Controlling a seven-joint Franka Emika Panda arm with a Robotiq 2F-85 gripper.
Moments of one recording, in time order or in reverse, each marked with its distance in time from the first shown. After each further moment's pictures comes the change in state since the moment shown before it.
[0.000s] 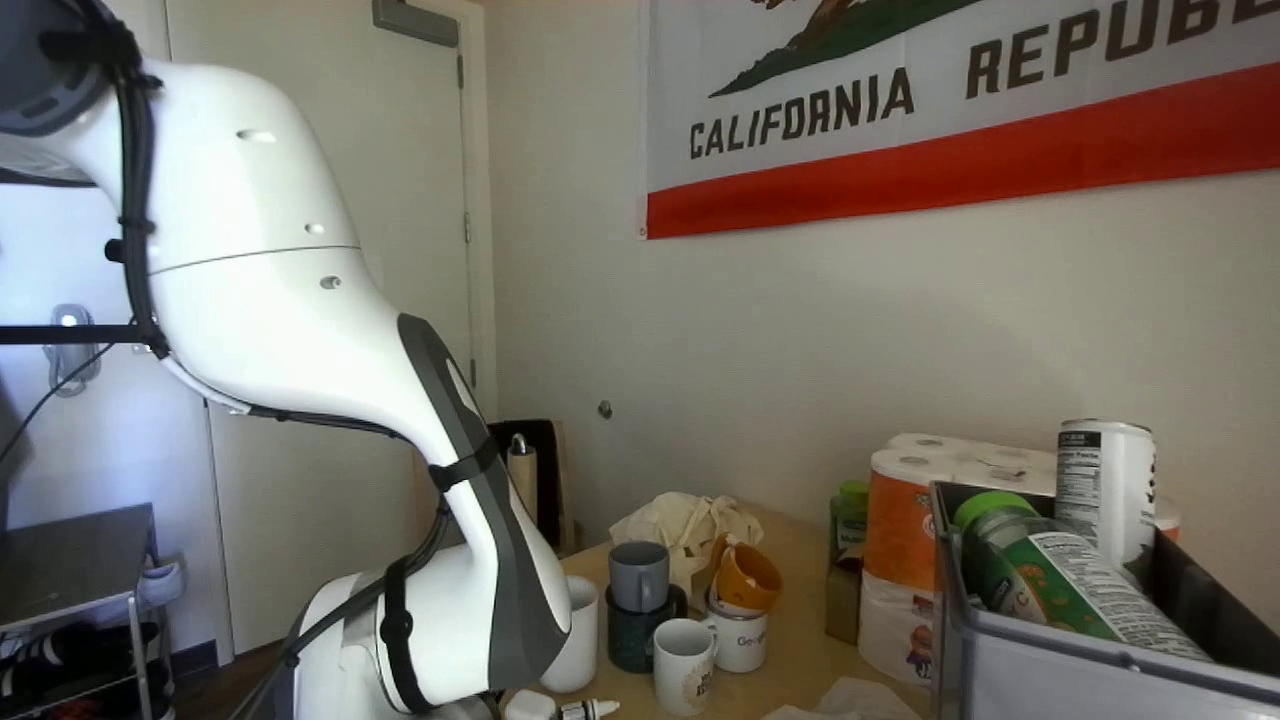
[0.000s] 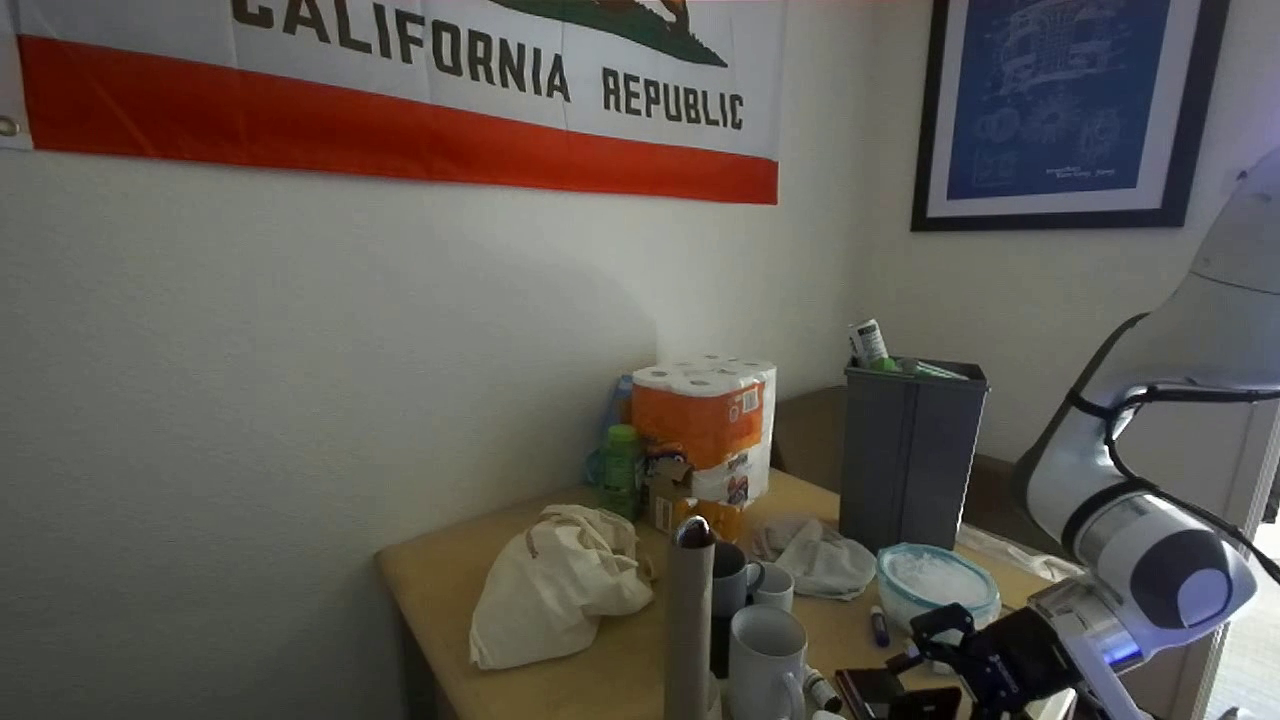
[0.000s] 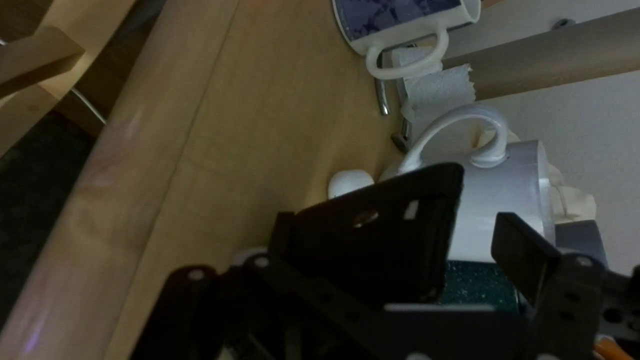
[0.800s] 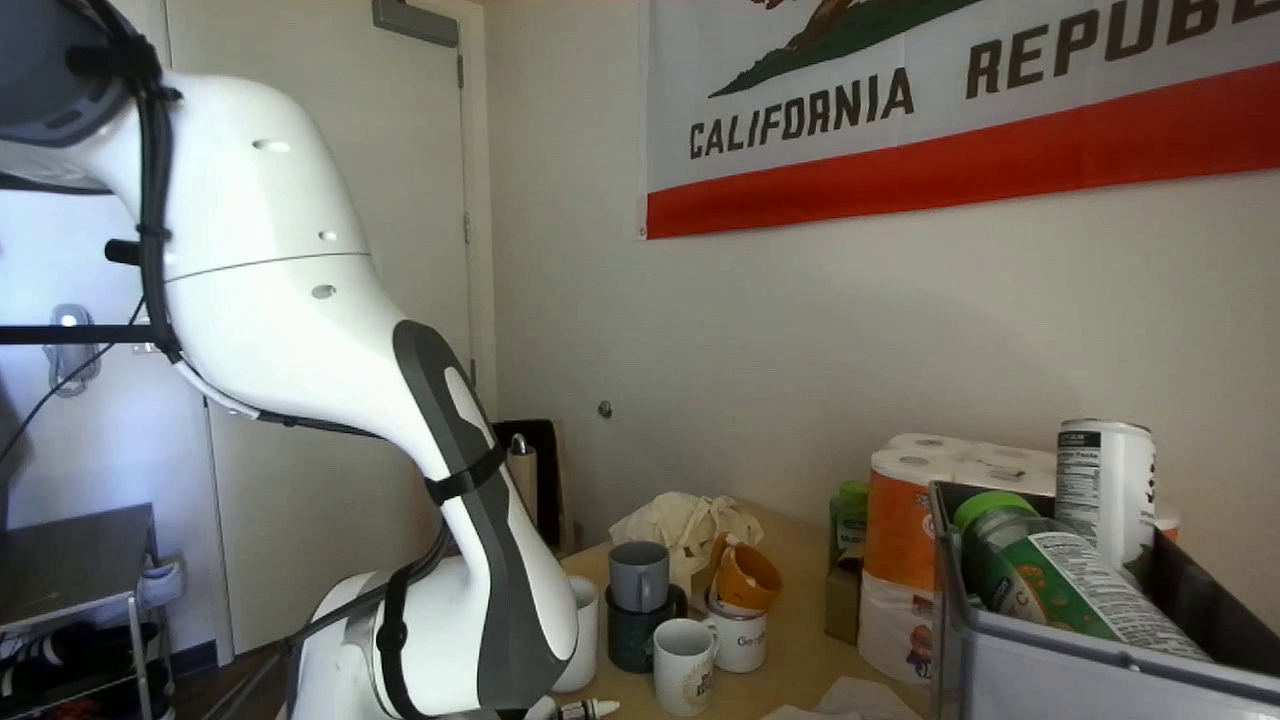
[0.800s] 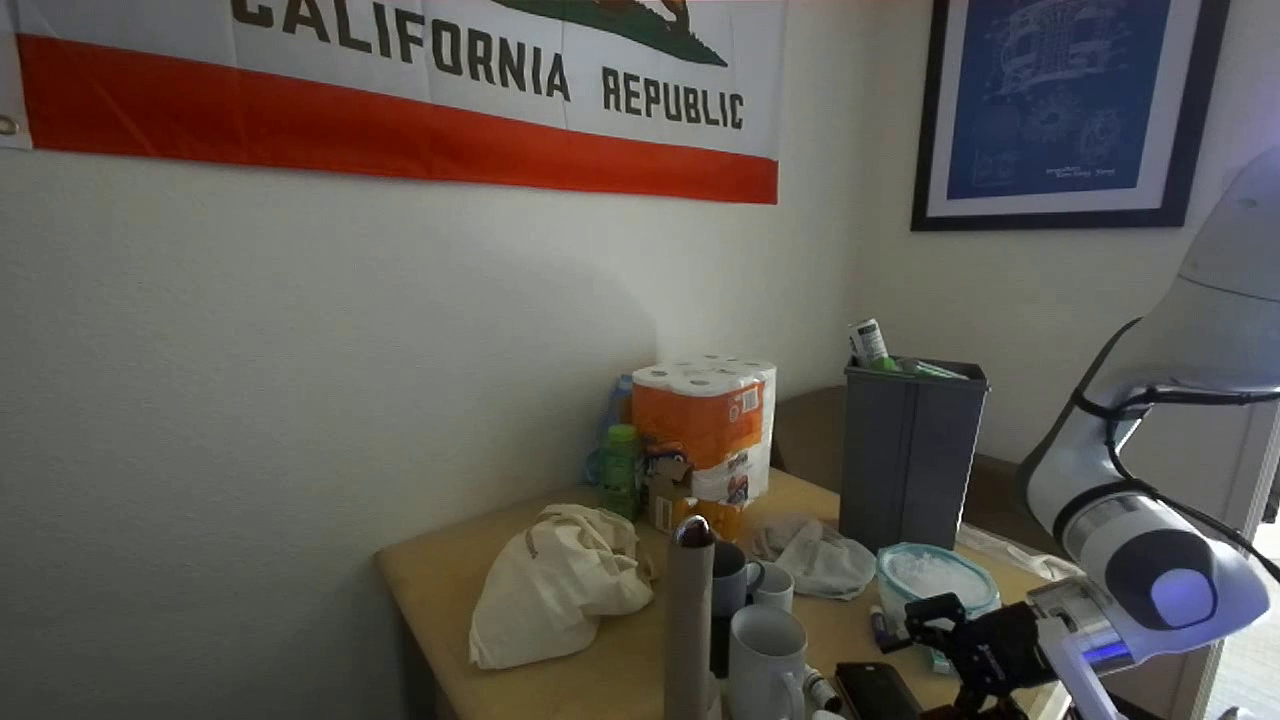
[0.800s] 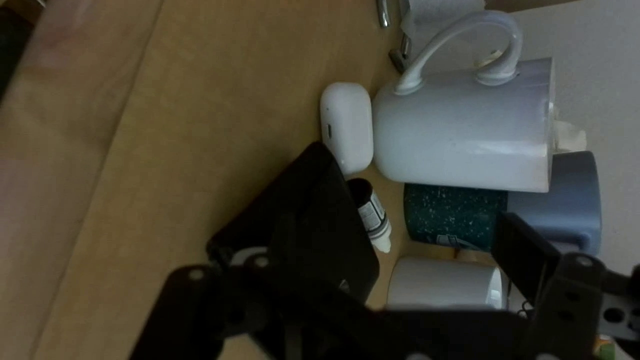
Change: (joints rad) arm 0.013 0.021 -0.005 0.021 0.205 0.060 -0.157
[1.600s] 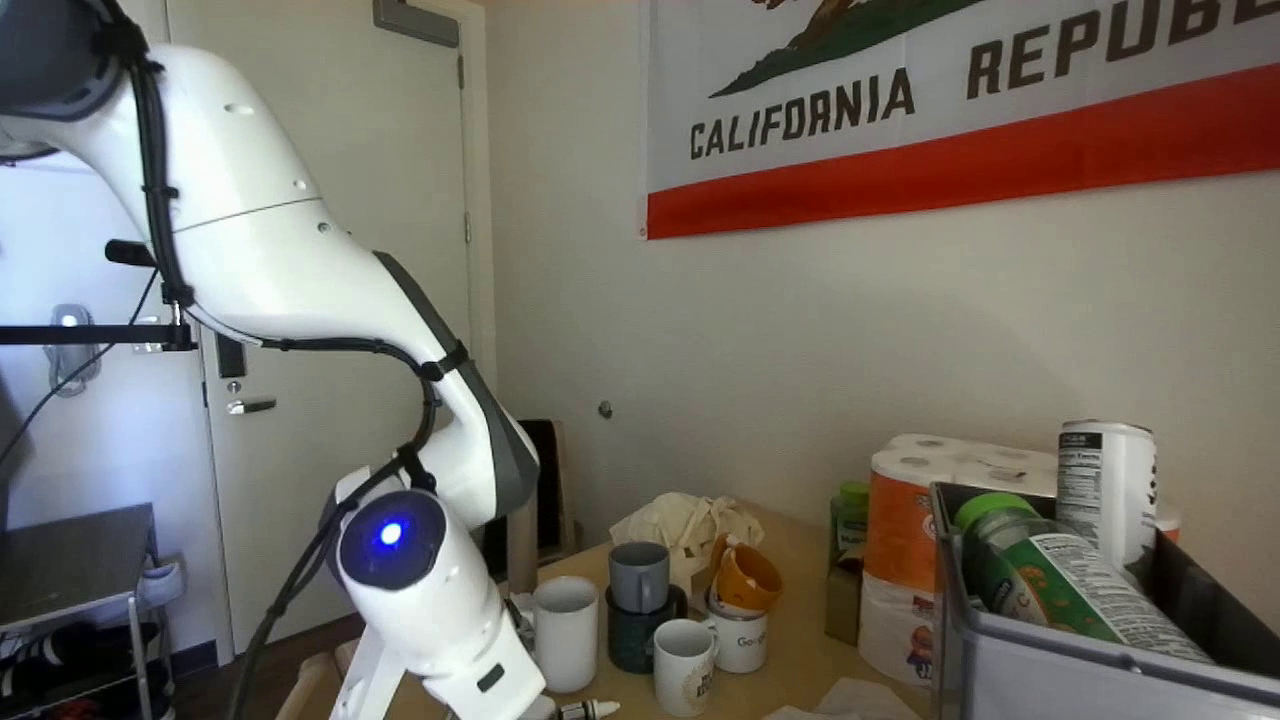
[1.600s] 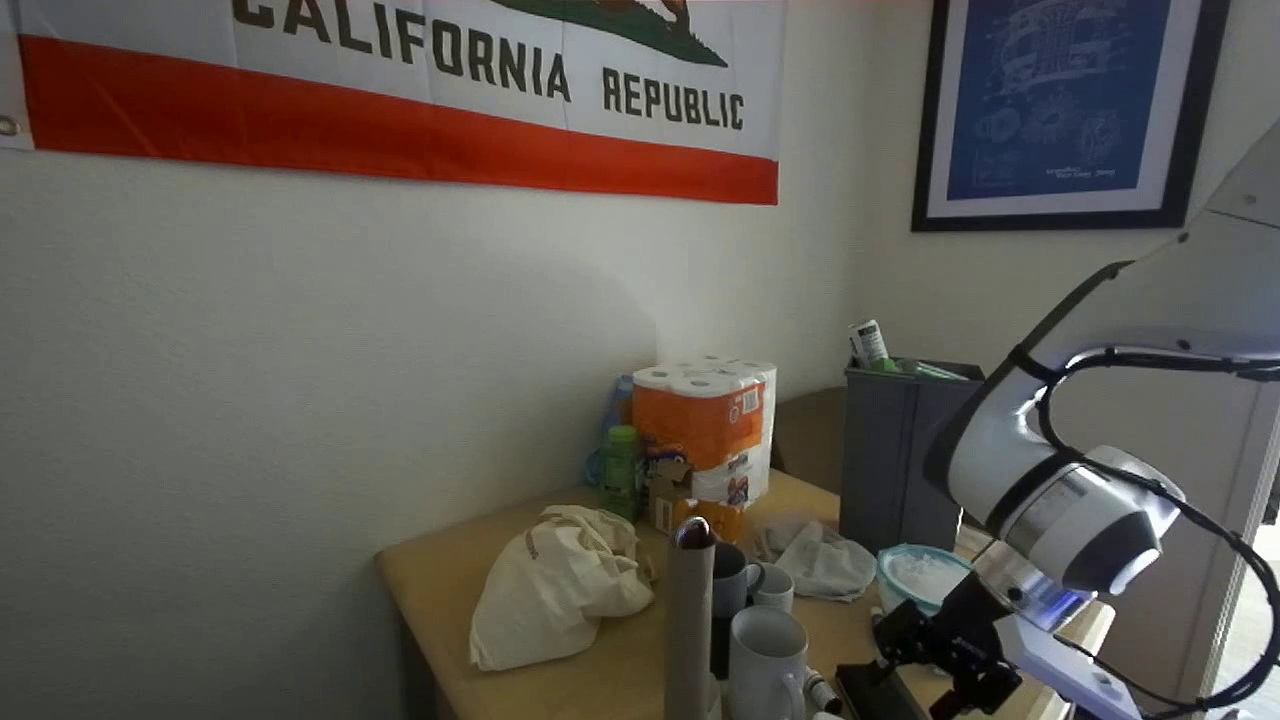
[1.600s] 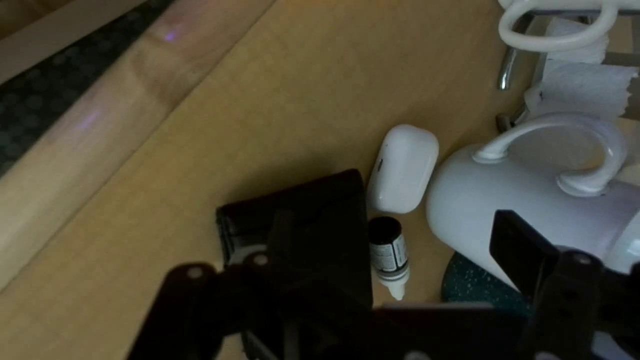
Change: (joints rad) arm 0.211 -0.124 0.104 0.044 -0.264 0.574 0.196
